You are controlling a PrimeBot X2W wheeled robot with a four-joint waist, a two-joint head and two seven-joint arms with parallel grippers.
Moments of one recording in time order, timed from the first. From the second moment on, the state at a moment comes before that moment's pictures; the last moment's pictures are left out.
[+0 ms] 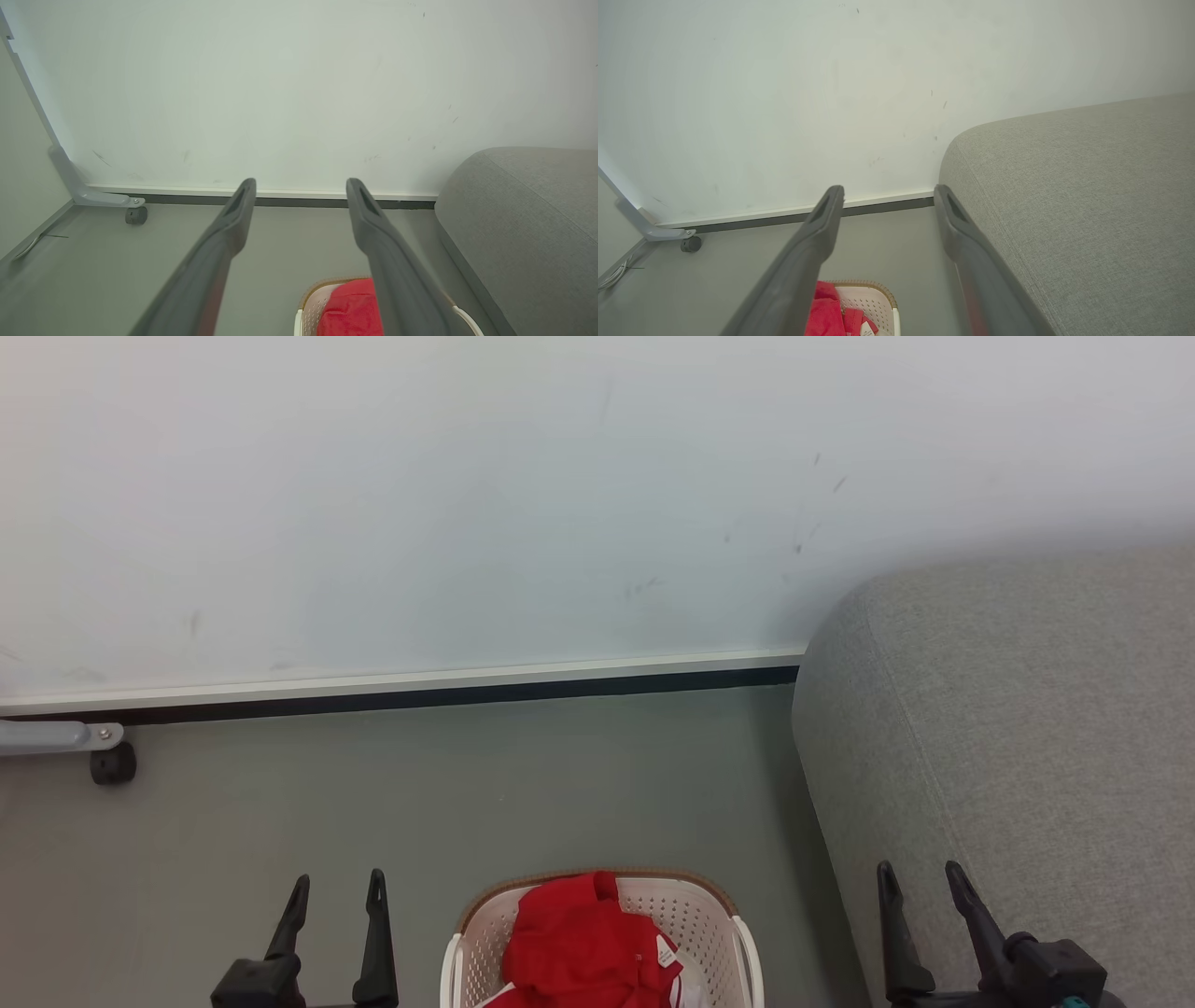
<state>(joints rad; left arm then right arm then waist) 0.01 0.08 -0.15 0.25 -0.28 0.10 -0.25 0.01 -0.10 0.23 0.20 0.31 -0.08 -0.25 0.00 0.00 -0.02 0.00</state>
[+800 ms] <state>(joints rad) 0.01 0.08 -0.15 0.24 -0.24 0.08 -0.25 0.01 -0.10 0.20 0.17 0.29 -0.07 -0.25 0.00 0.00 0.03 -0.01</state>
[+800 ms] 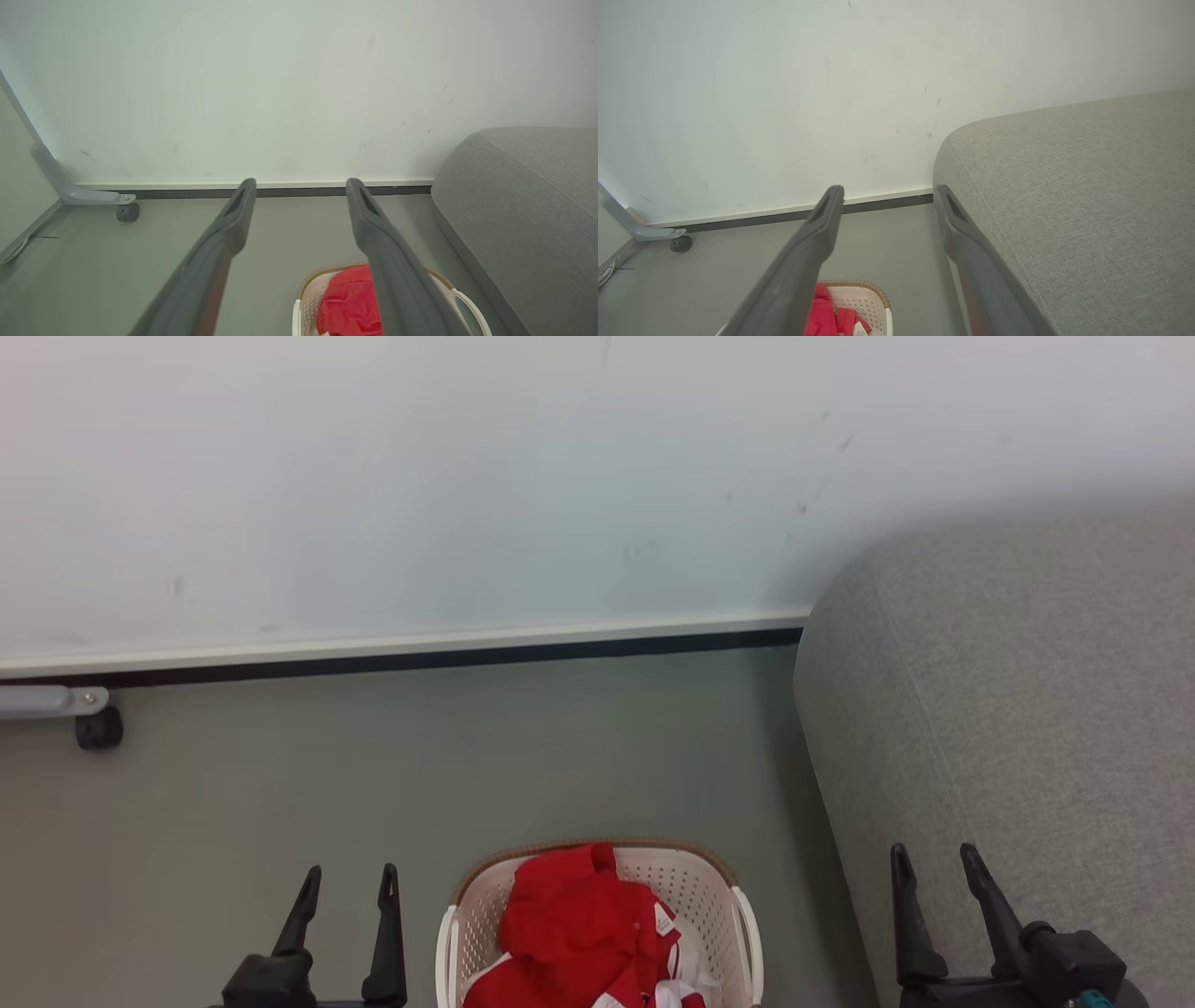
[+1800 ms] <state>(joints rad) -0.33 0.09 -0.28 0.49 -0.11 0.01 -0.21 -0.20 -0.09 0.20 0.01 0.24 -0.06 -0.26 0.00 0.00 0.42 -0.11</state>
